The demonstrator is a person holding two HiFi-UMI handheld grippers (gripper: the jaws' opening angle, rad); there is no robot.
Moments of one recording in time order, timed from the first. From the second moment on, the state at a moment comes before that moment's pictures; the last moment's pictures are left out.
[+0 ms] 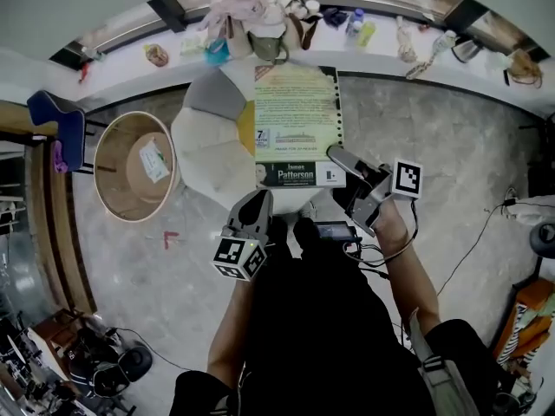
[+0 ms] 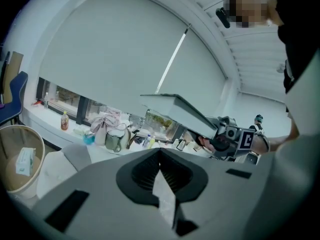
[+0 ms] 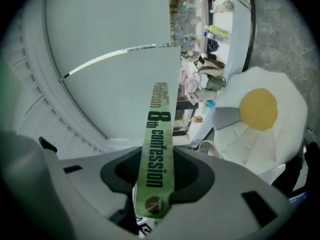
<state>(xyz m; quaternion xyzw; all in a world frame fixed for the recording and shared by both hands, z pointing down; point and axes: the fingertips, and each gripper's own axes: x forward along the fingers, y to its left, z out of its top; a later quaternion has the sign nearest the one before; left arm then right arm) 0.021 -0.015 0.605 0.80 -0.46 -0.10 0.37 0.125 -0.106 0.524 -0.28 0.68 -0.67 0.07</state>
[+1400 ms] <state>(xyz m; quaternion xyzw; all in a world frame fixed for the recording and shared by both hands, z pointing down) -0.021 -0.021 0.590 0.79 -0.49 -0.12 0.35 0.131 -0.101 0.525 -0.30 0.67 -0.67 0.09</state>
